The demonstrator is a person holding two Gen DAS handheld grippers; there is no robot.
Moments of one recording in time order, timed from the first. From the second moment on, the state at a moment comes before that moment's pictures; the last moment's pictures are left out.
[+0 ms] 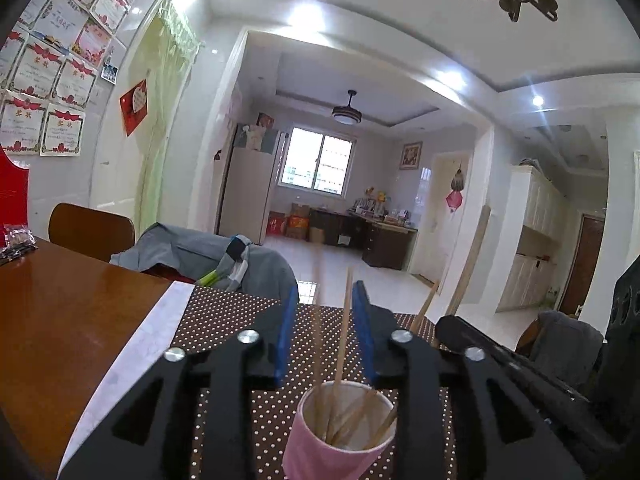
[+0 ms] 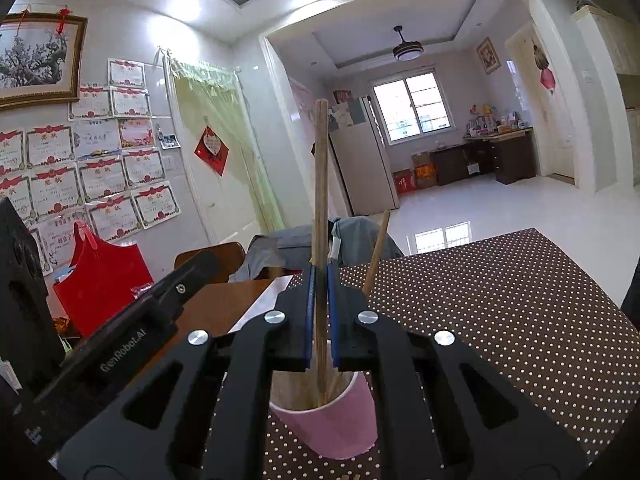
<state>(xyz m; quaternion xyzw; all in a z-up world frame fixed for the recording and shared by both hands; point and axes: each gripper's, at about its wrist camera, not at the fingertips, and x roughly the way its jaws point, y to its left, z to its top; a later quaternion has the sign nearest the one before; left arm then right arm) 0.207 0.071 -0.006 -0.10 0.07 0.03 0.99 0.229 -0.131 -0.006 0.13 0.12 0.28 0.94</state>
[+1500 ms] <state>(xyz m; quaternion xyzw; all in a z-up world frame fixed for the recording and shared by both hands) 0.154 0.042 -0.075 -0.06 0.39 -0.05 0.92 0.164 -0.186 -0.060 0.06 0.29 0.22 0.93</state>
